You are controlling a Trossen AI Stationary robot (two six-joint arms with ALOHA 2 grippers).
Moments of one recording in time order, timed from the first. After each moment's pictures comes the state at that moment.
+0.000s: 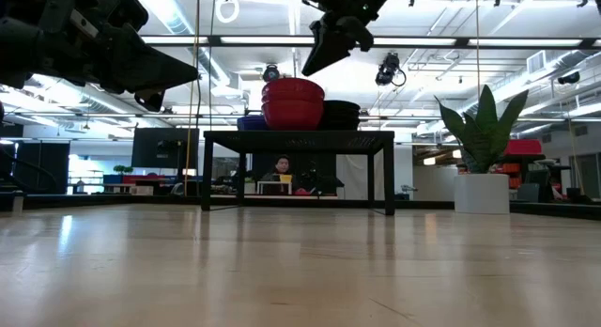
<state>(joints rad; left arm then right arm) -0.29 1.05 0.13 0.83 -0.32 -0.12 -0.24 1.74 1.67 -0.73 0.03 -0.71</state>
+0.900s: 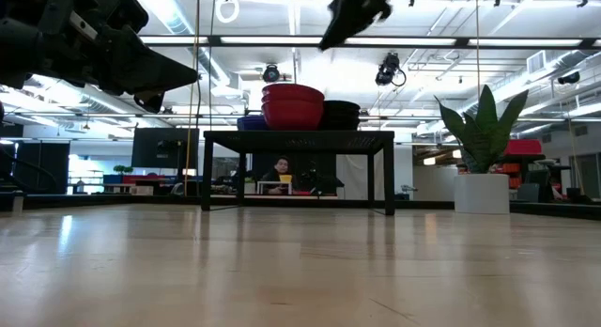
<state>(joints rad) -0.29 1.05 0.13 0.82 -0.32 -0.12 -0.21 1.64 1.67 -0.81 0.04 -0.61</state>
